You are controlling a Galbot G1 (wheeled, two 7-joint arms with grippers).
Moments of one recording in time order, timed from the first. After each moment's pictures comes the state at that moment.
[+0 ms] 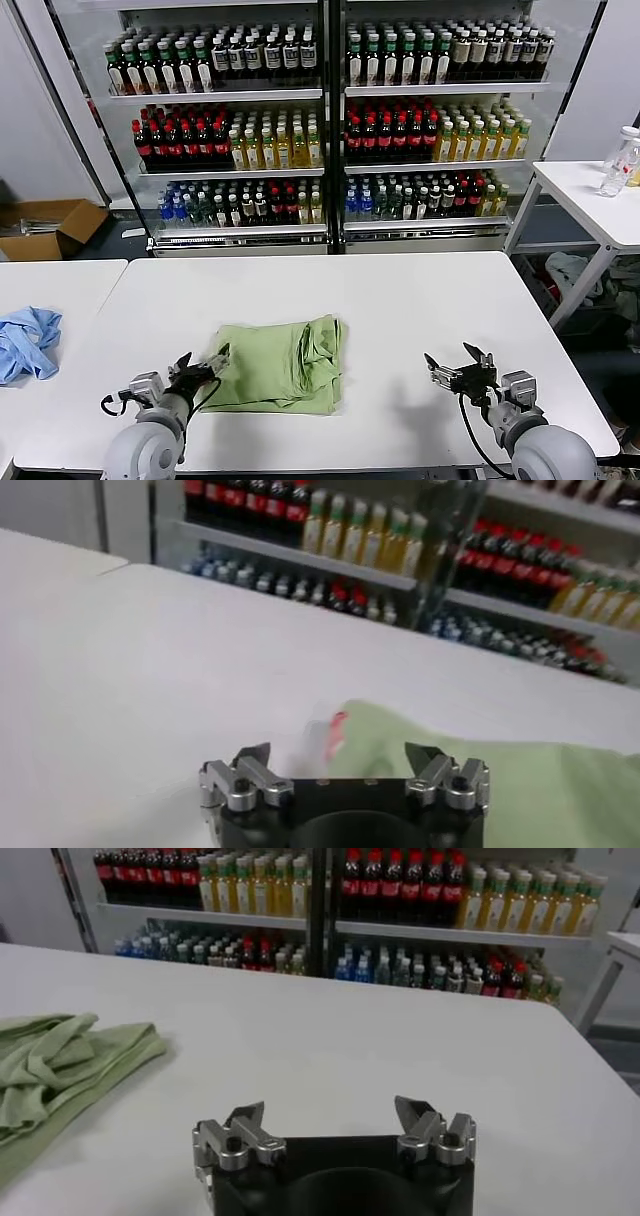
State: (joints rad) left arm 1.32 -1.21 -0.51 -1.91 -0.69 0.50 -0.28; right arm -1.41 0.93 0.49 2.09 0.59 -0.54 0.12
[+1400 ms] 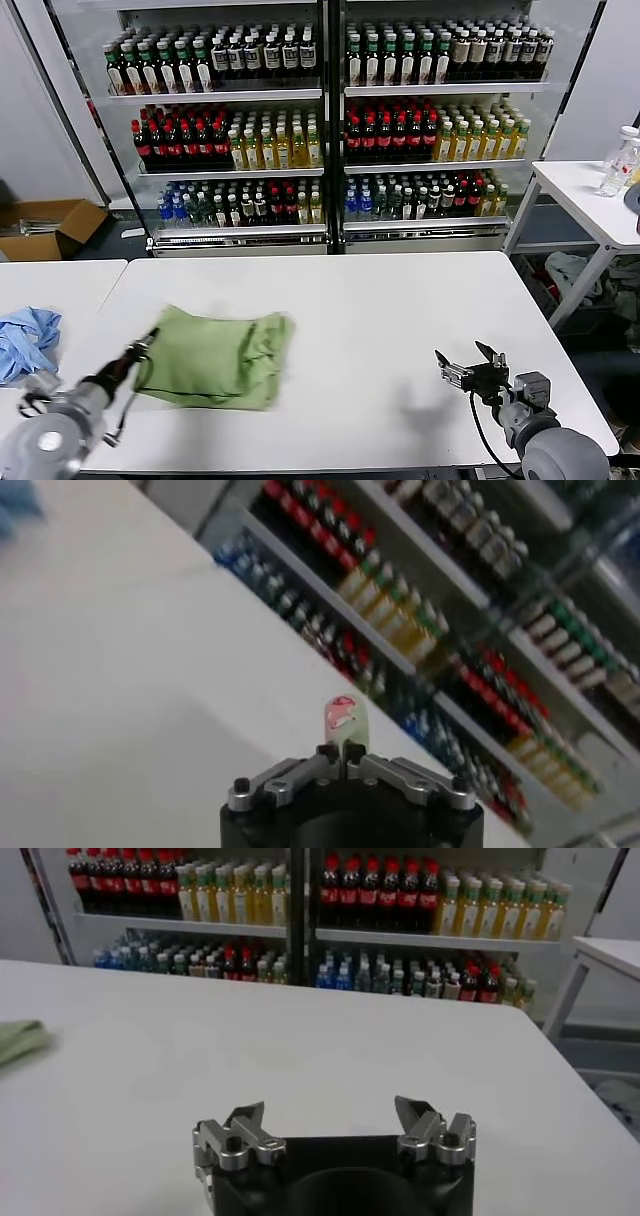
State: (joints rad) left arm 1.33 -1.11 -0.90 -1.88 -1.33 0.58 -0.20; right arm -1.44 0.94 0.55 2.11 0.60 -0.53 0.12
